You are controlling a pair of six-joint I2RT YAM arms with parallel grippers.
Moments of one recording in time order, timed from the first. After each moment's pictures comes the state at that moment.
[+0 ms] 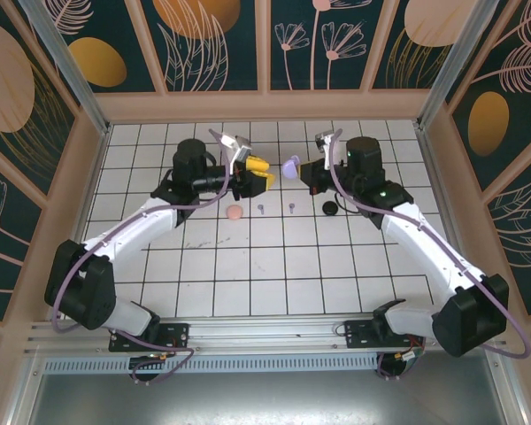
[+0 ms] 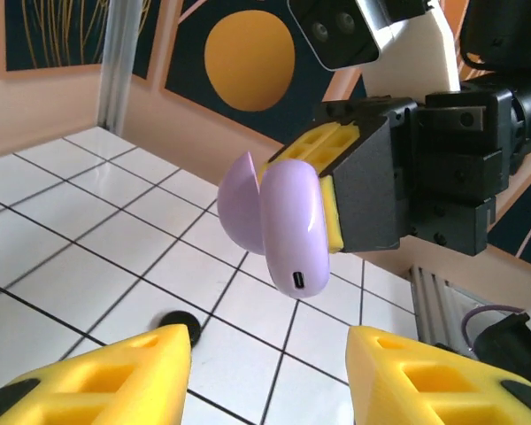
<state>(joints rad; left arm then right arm) -0.50 1.47 1.09 0.18 0.83 -0.12 0.44 1.25 1.11 -0.30 -0.39 0.17</state>
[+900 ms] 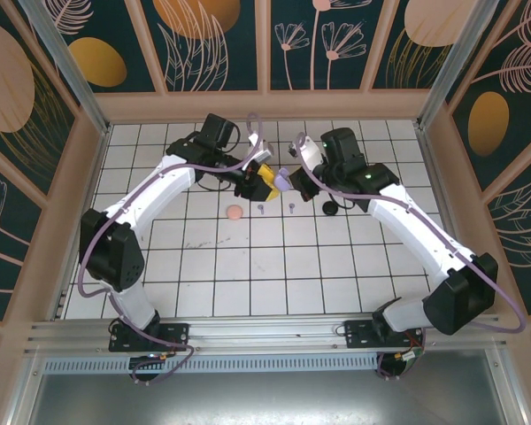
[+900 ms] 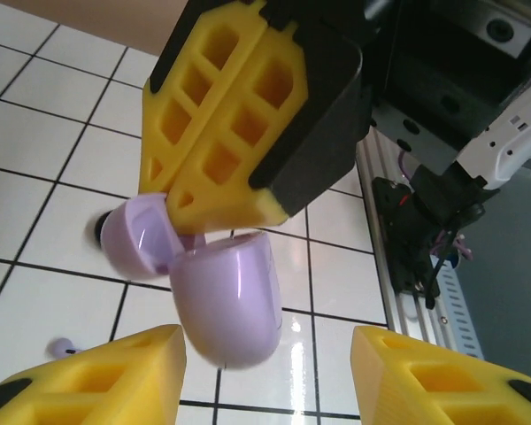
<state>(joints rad) -0.50 1.77 1.59 -0.74 1.05 0.43 0.56 1.38 1.31 -0.62 -0.29 -0.14</state>
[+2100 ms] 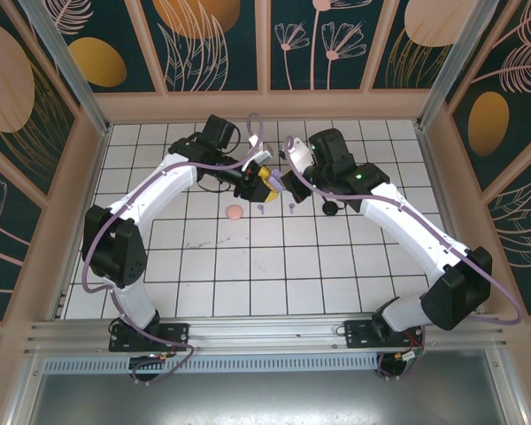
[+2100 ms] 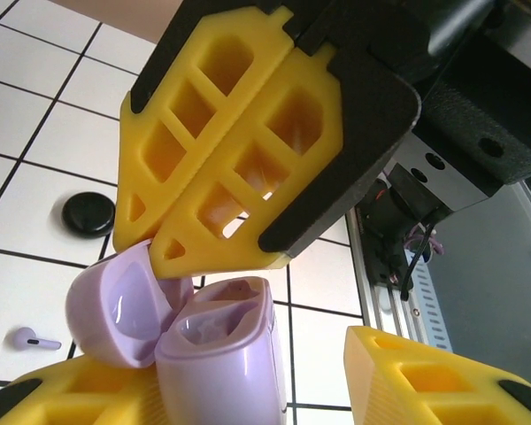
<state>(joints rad) -0.49 1.79 1.60 -0.77 1.08 0.43 0.62 1.42 1.34 -0.62 -0.23 -0.14</state>
